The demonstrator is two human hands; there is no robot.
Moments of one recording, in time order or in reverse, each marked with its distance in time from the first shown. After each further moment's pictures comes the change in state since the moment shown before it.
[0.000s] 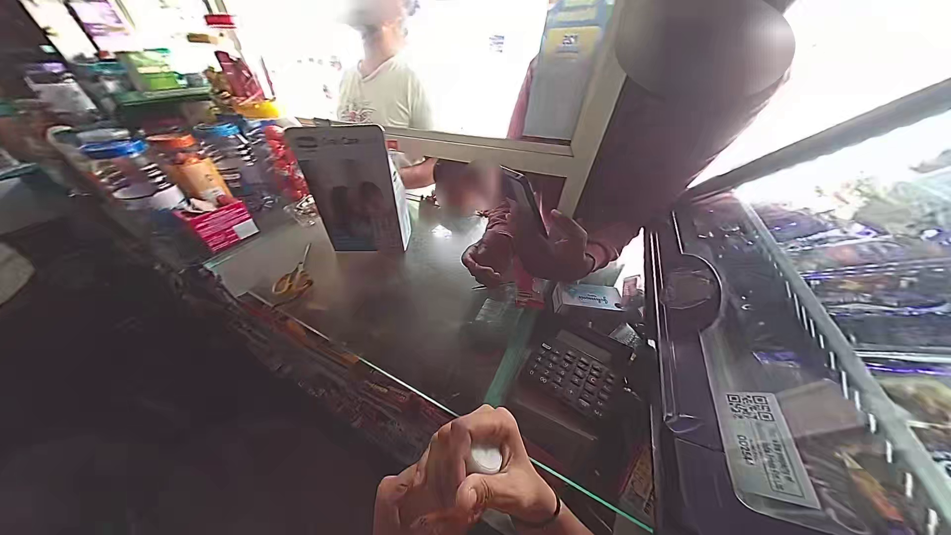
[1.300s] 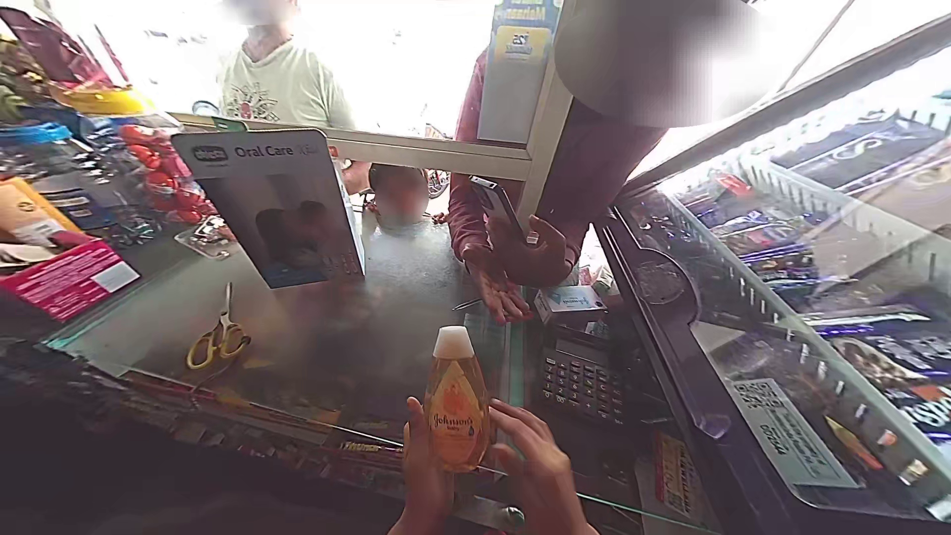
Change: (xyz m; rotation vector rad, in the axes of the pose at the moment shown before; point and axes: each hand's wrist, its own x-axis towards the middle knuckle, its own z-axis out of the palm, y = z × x) left_hand 0.127 -0.025 0.000 -0.469 0.239 -0.609; right_hand -0.029 0.031 -0.016 -1.635 0.637 0.267
